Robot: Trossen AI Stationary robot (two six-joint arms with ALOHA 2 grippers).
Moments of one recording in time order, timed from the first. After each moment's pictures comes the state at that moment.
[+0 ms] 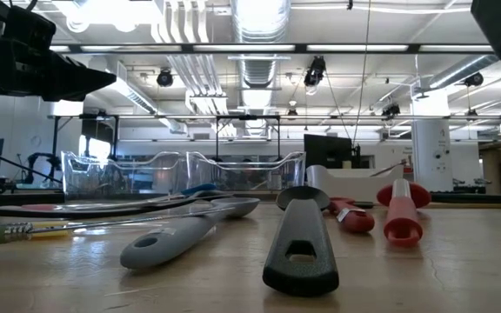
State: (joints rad) left arm 0.02 0.06 0.01 0.03 -0.12 0.25; right arm 0.77 2.07 1.48 -0.82 0.00 1.31
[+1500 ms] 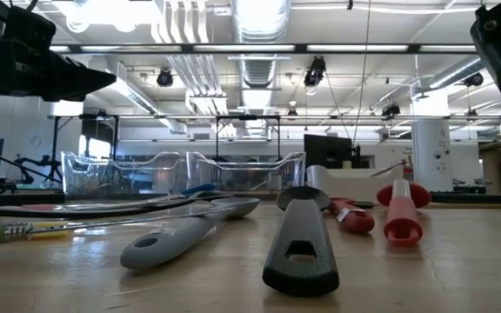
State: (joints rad) left arm 0.02 0.06 0.01 0.03 -0.12 0.25; right arm 0.78 2.06 1.38 -0.77 0.00 1.59
